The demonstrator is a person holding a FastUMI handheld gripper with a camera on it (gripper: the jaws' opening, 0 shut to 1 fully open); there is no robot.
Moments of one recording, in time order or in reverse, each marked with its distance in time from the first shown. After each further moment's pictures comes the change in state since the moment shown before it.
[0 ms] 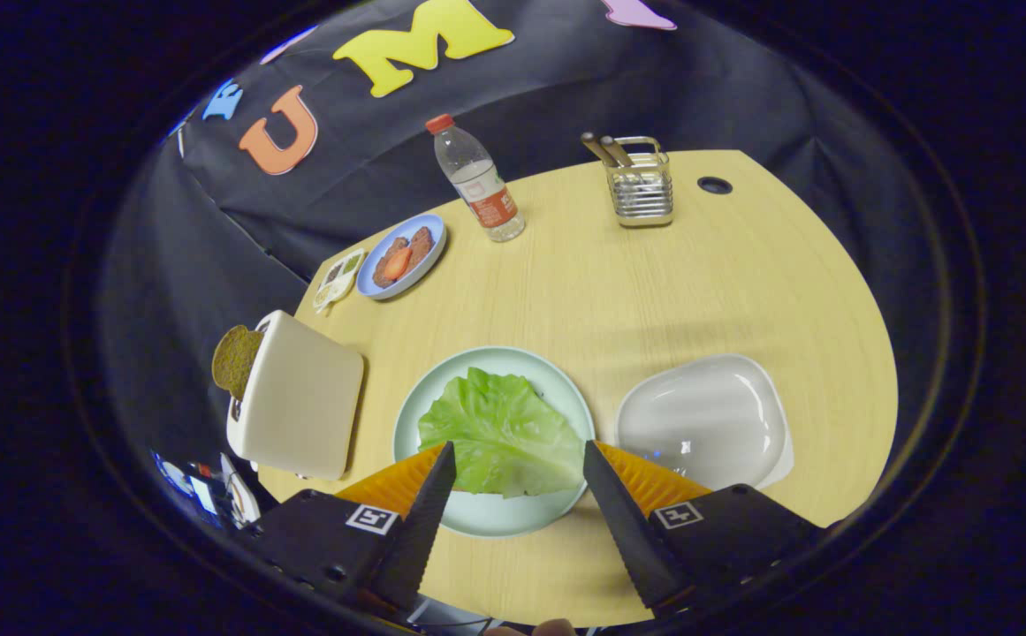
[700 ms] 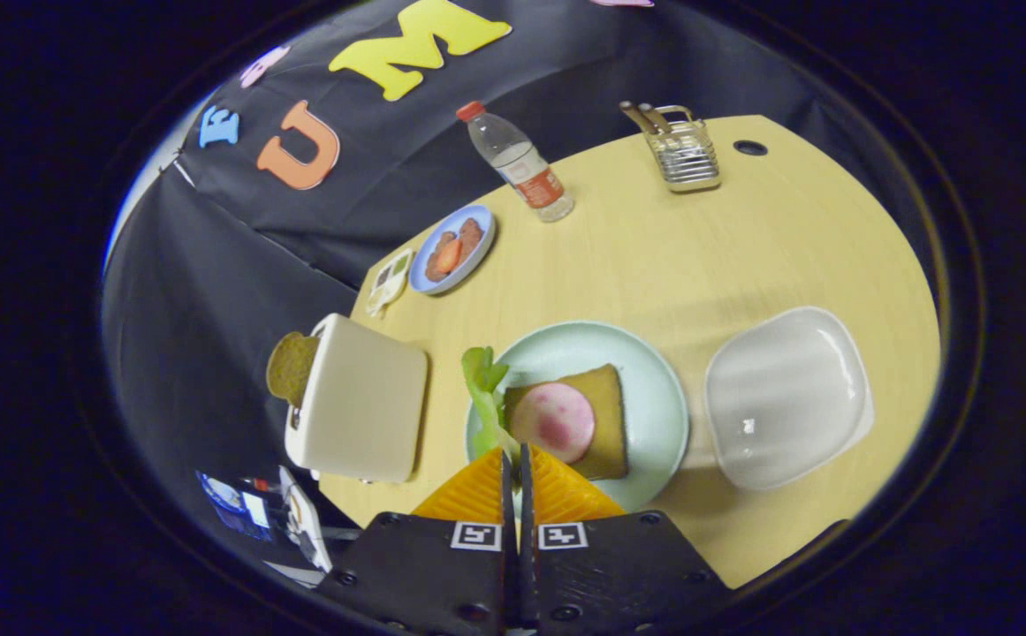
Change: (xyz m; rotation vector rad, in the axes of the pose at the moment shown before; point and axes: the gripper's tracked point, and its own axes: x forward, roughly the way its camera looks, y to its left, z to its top) arm 0.019 0.042 -0.021 0.090 0.046 0.170
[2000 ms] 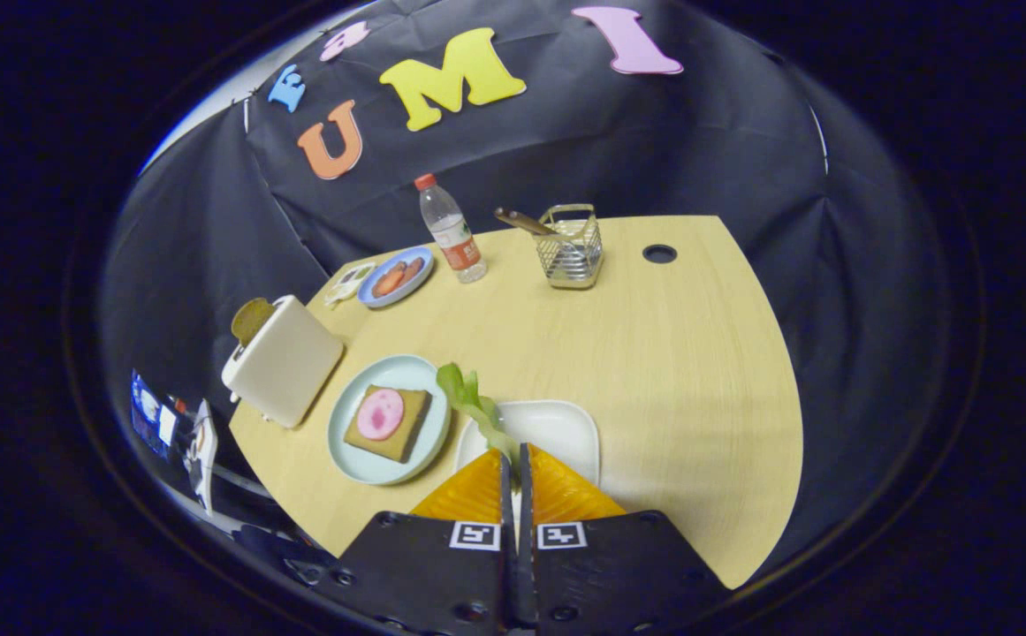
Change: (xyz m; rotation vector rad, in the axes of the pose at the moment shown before) arm -0.120 -0.161 0.048 -0.298 -0.168 -0.091
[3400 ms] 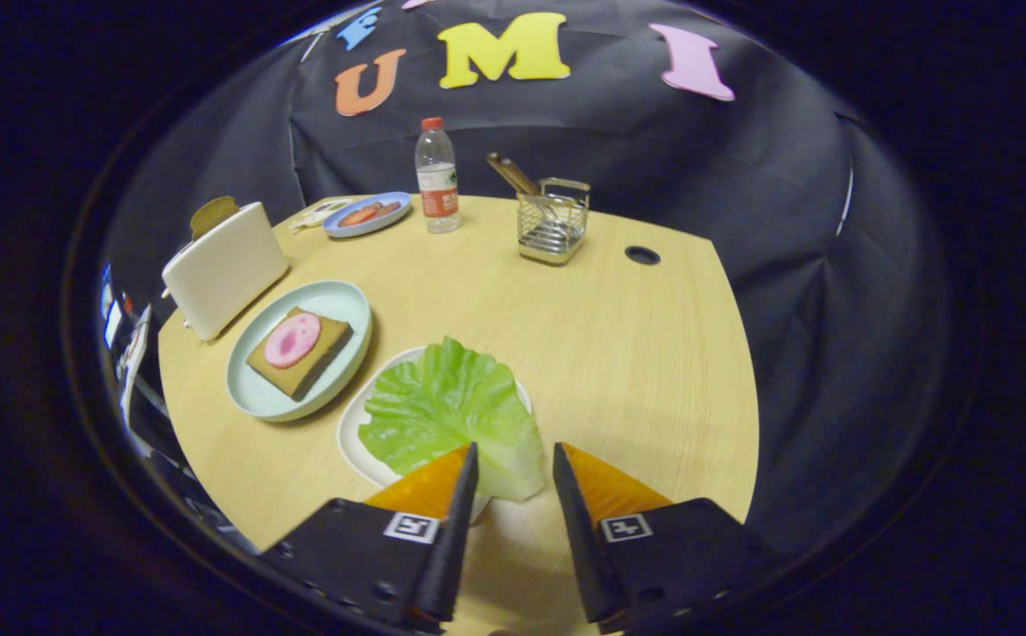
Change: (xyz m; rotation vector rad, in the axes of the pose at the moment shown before) arm 0.047 -0.075 -0.045 -0.224 0.040 -0.160
